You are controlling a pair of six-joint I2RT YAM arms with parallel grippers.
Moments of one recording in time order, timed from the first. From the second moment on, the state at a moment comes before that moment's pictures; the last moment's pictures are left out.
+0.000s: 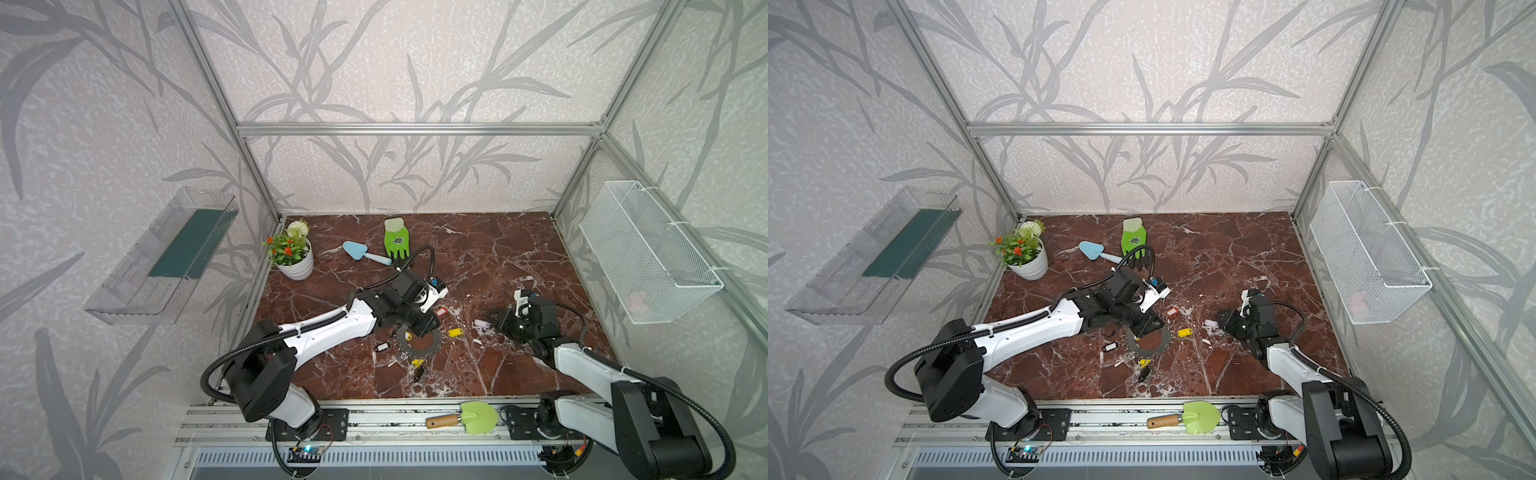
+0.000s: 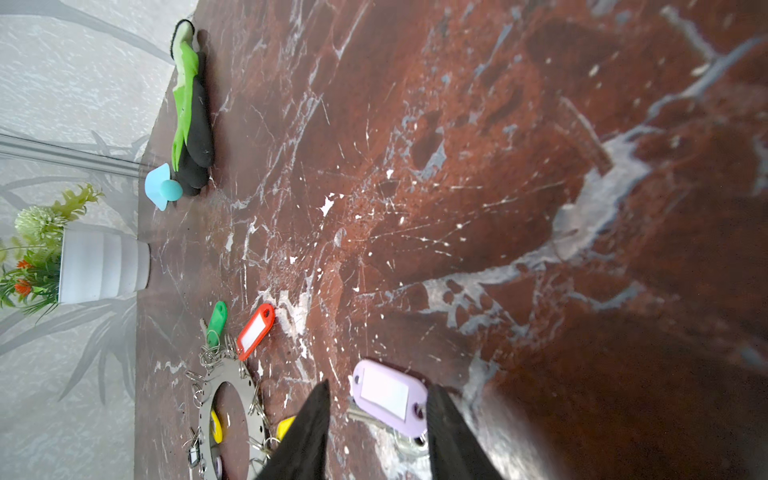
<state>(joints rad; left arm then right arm) -0.82 1.53 1.03 -0.40 0.32 -0.10 0.09 1.13 0.28 0.13 -0.40 0.71</state>
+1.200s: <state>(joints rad) -0.85 2.00 1.36 -0.59 -0.16 -0.47 0.19 0.98 0.36 -0.07 -0.48 0.55</state>
